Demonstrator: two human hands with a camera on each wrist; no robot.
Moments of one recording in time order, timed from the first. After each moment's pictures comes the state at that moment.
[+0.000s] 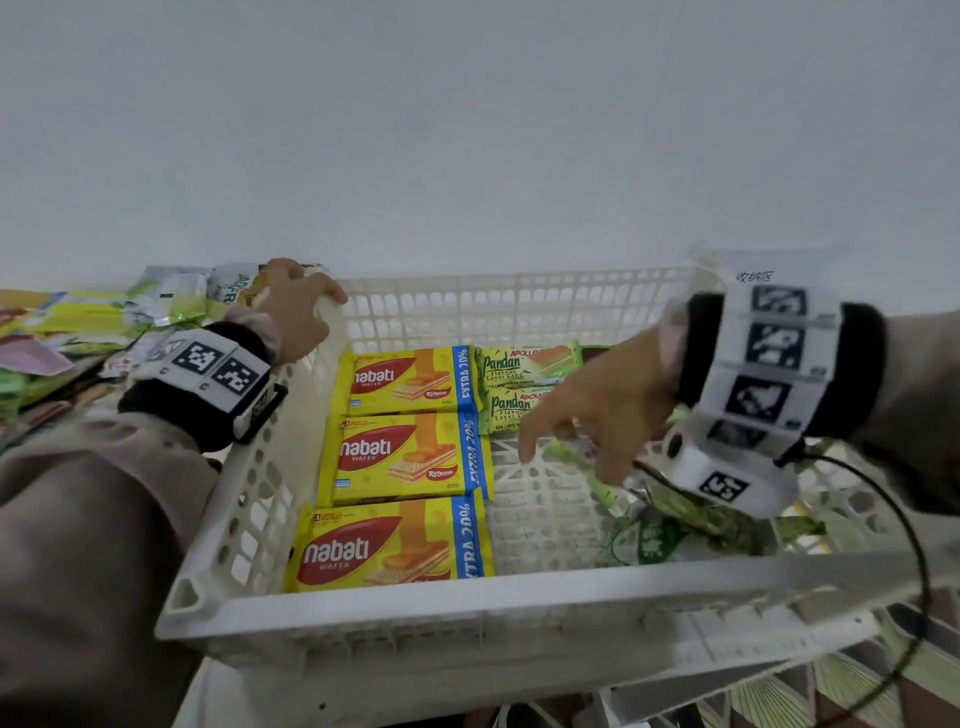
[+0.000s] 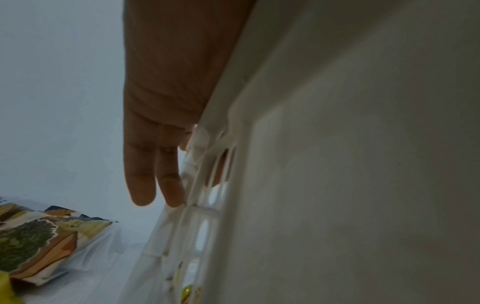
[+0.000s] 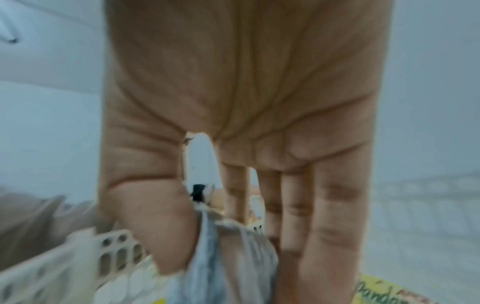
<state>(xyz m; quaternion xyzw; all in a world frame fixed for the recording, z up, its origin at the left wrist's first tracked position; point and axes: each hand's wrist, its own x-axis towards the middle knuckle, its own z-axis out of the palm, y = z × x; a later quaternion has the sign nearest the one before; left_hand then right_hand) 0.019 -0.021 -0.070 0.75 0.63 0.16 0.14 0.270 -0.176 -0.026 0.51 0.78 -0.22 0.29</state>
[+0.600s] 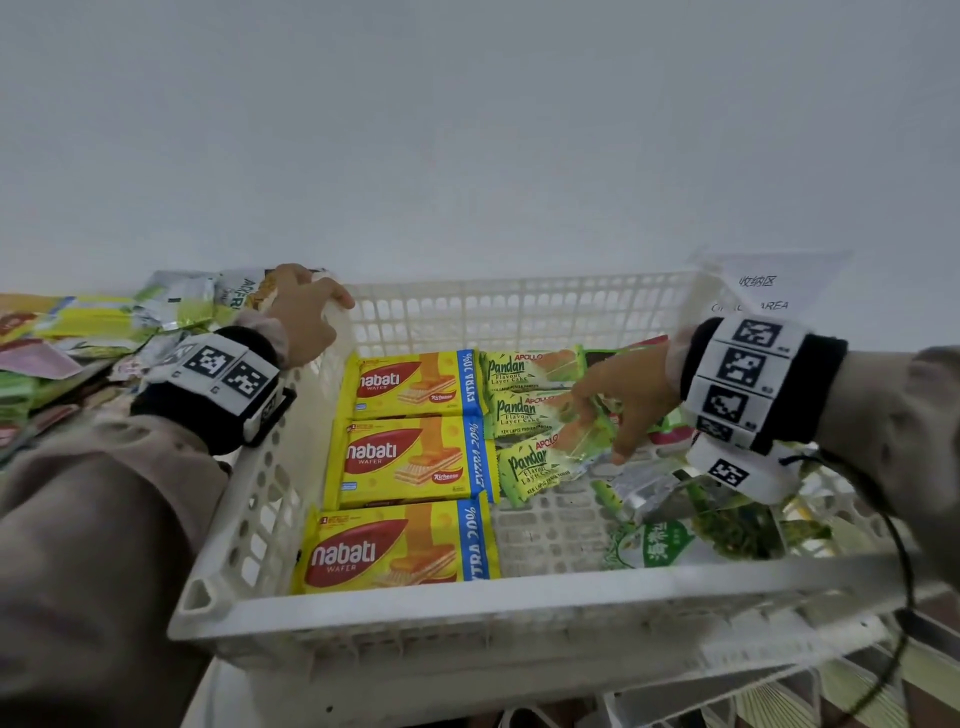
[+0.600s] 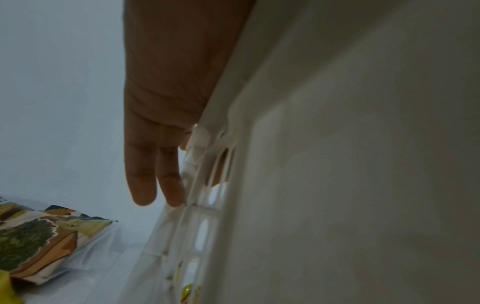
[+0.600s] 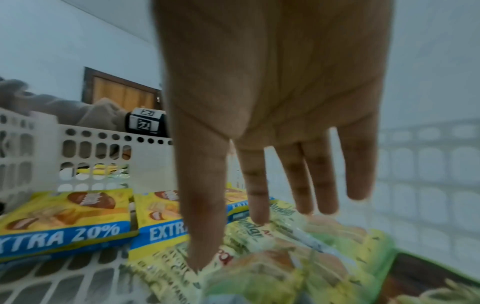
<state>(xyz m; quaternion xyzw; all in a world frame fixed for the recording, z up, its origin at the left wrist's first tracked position) 0.018 -0.023 -0.070 0.76 0.62 0.16 0.14 0.318 -0.162 -0.039 0.59 0.73 -0.18 0.29</state>
